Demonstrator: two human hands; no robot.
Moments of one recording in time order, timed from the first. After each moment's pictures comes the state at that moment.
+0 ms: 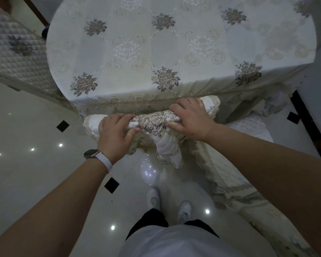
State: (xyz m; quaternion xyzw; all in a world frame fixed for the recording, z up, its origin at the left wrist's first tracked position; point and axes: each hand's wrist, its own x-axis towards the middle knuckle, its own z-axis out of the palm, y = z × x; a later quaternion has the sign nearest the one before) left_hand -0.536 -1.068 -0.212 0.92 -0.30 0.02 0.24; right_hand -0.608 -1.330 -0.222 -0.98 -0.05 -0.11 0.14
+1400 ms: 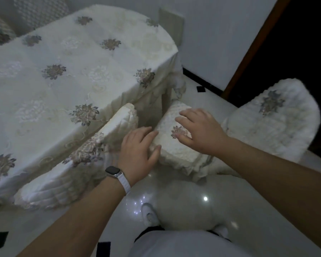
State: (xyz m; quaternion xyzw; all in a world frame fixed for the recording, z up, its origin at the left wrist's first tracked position) left_hand -0.646 -1.191 -0.183 0.71 -0.65 -0.02 0.27; right_hand -0.838 -1.339 -0.157 -0.96 0.27 -0.11 0.01
